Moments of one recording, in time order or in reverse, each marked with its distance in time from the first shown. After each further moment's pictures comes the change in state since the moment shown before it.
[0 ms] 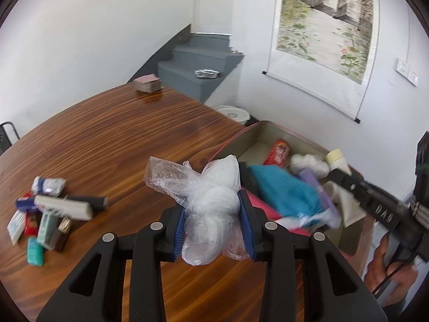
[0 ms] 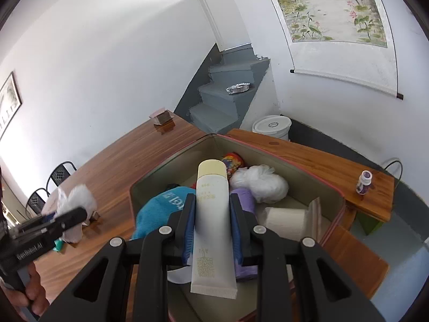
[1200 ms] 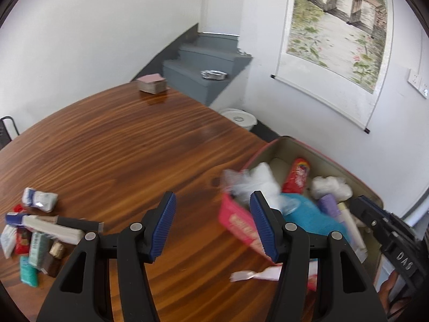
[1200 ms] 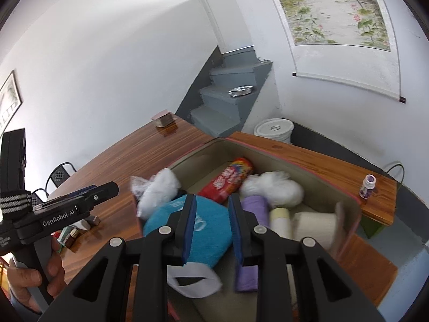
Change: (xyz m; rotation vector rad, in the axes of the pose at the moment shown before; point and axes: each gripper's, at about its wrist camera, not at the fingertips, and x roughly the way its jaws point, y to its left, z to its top) left arm 0.037 0.027 0.020 -0.050 -0.006 0.038; right arm 0.014 0.024 0.001 -0.009 -0.012 0.029
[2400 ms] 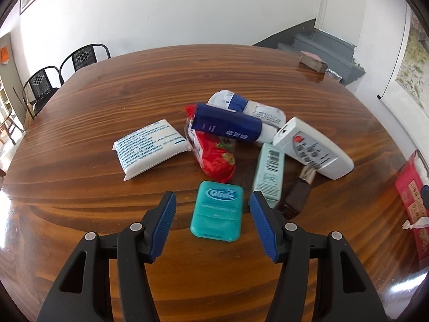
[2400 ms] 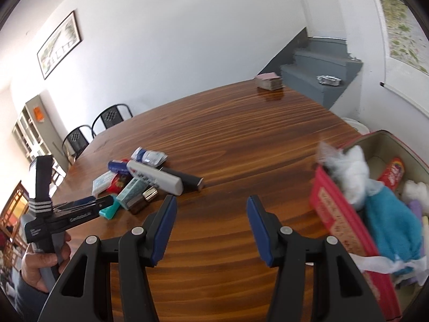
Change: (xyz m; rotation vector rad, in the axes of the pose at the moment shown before) left arm -0.048 0.251 -0.111 -0.351 0.116 0.368; right arm 0.057 0.181 -0.049 -0.292 0.177 0.260
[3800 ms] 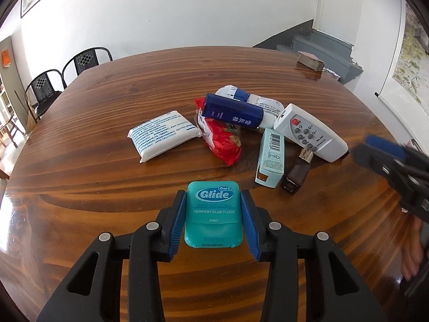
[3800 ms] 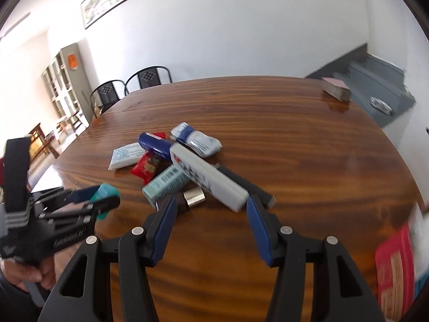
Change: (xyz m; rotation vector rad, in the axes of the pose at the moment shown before) left arm -0.023 0.010 -0.021 0.015 -0.023 0.004; right arm 0.086 0.073 0.023 -0.293 0.102 0.135
